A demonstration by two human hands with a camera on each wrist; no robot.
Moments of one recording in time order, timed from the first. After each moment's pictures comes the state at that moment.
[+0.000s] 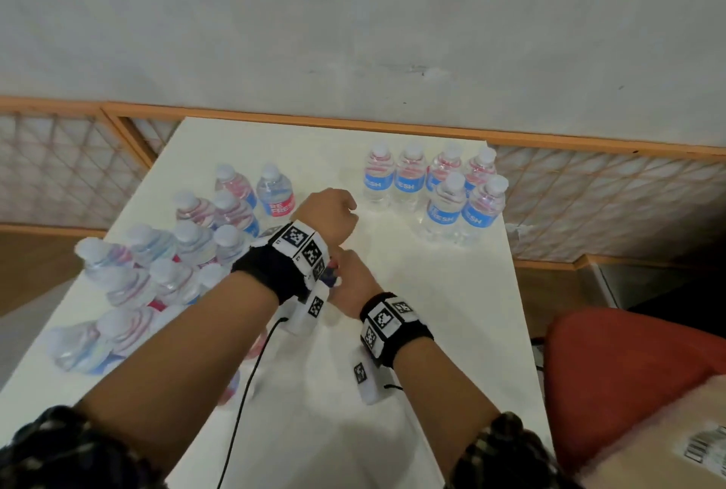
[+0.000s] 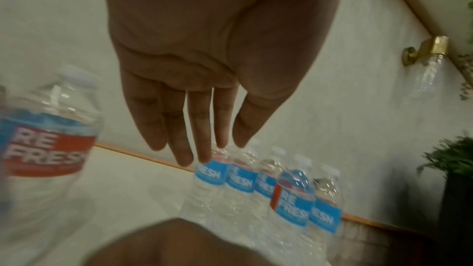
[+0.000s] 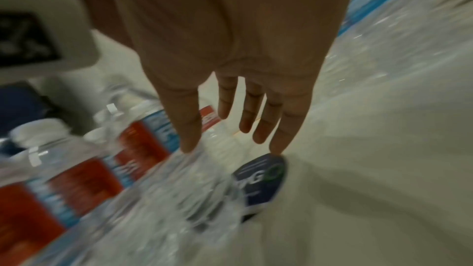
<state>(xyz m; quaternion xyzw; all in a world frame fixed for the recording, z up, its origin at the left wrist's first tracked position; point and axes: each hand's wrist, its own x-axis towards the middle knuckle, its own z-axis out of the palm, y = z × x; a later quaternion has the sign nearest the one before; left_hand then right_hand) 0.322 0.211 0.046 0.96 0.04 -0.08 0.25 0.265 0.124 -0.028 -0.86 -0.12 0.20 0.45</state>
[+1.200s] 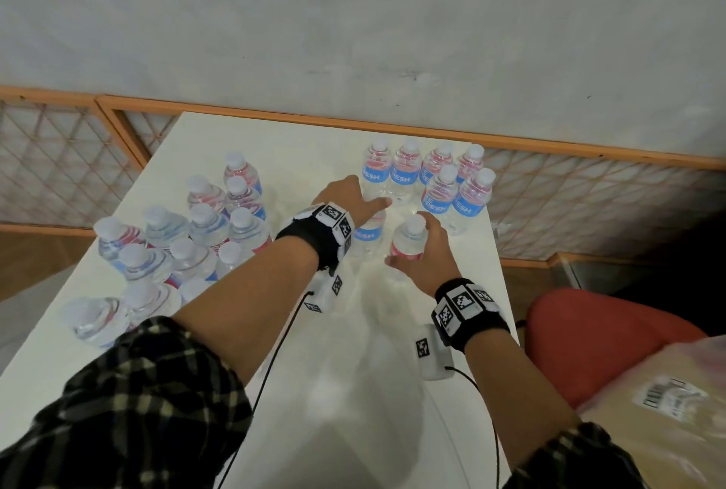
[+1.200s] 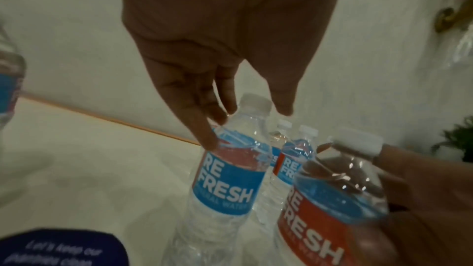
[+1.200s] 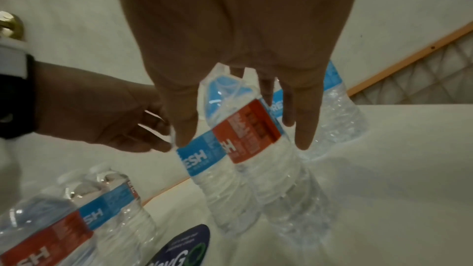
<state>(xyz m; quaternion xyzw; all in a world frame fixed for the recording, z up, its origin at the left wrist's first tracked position) 0.315 0.199 0.048 0.96 0.05 -0.11 0.27 0.254 0.029 -0.011 -0.87 0.03 0.05 0.49</state>
